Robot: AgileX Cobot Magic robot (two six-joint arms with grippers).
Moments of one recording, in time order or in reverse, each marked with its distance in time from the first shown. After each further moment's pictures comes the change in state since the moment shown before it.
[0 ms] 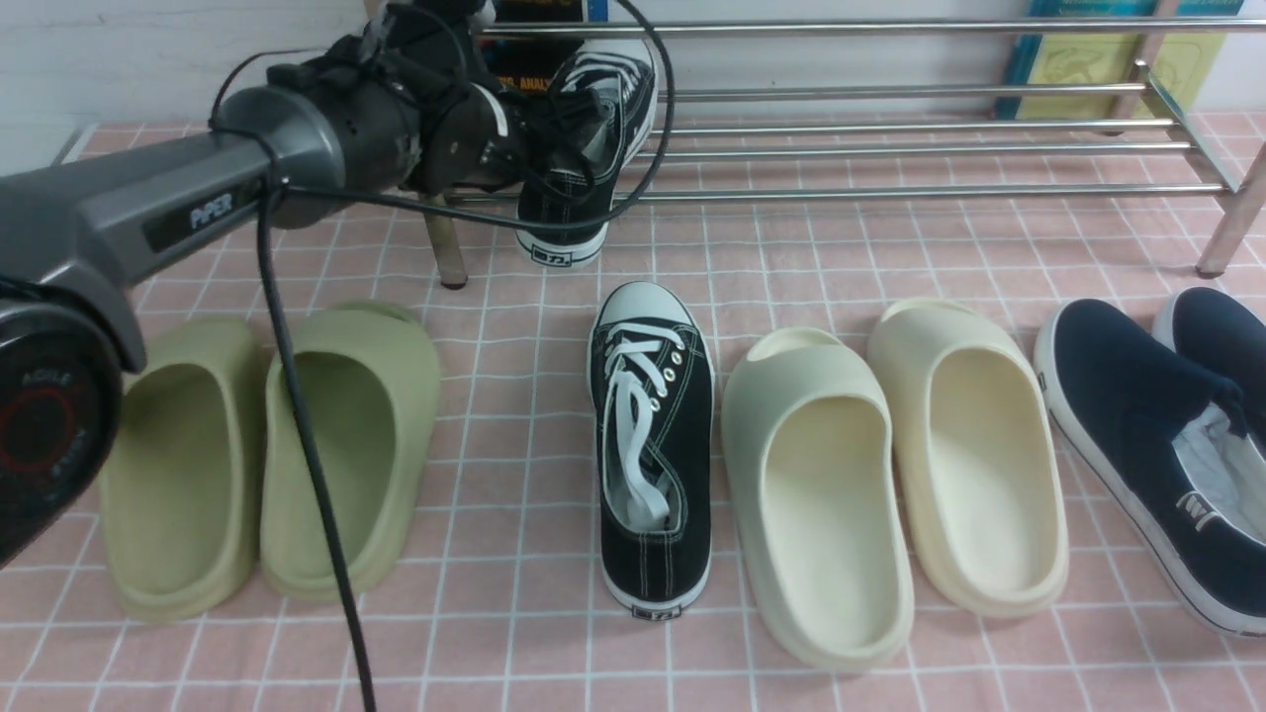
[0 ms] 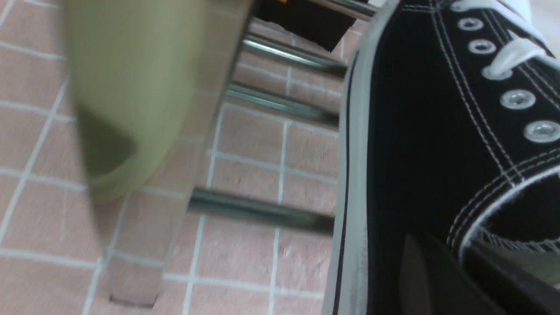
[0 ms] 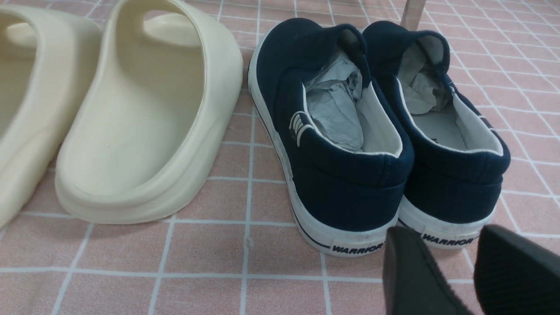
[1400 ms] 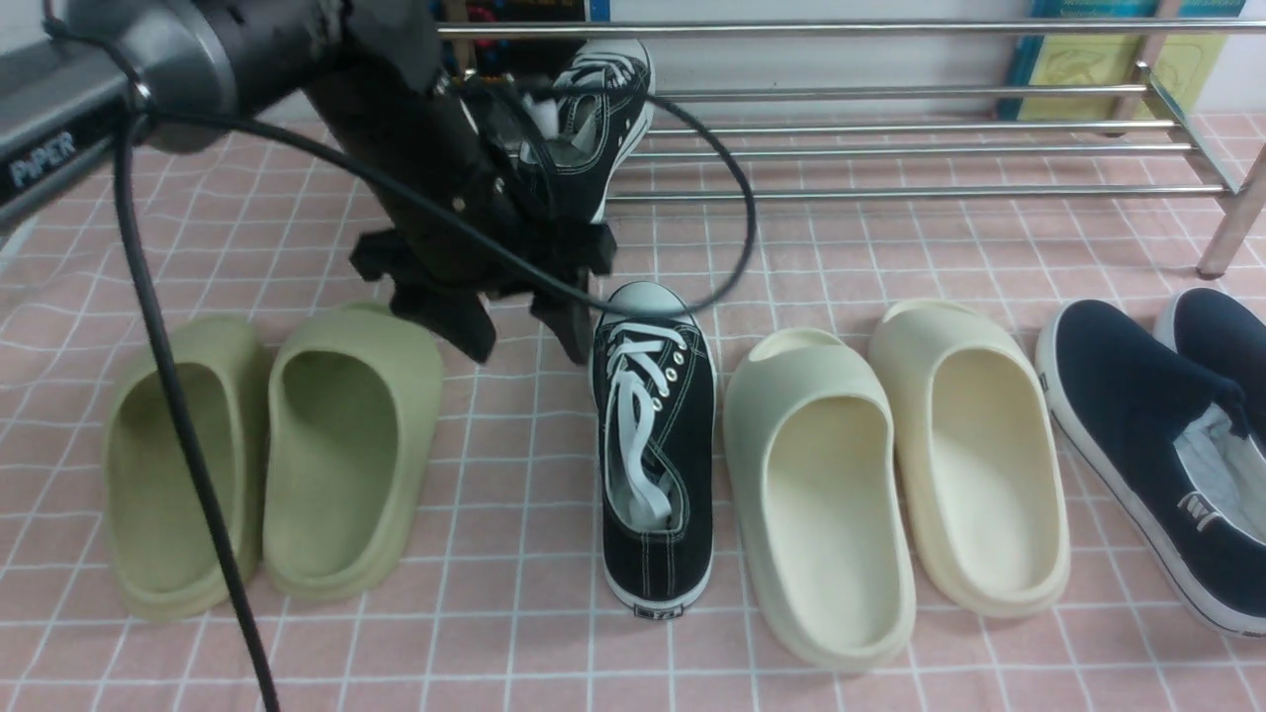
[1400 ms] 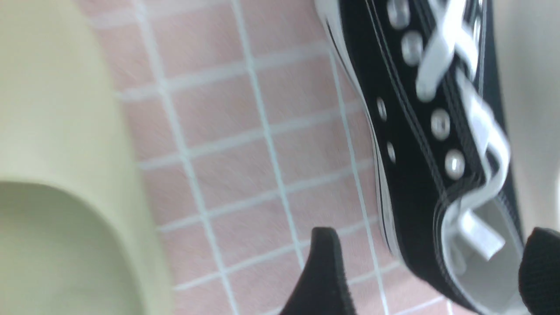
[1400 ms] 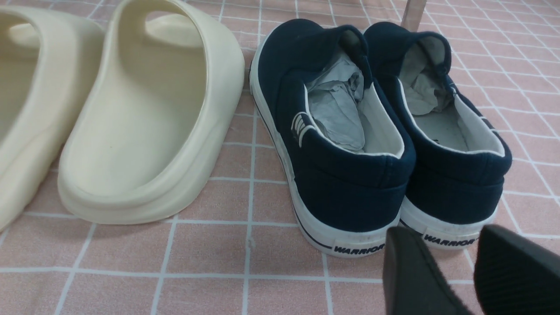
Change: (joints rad) right arm 0.000 0.000 0.000 -0.001 0.000 0.000; left arm -0.064 -0.218 0.102 -0.523 0.905 0.741
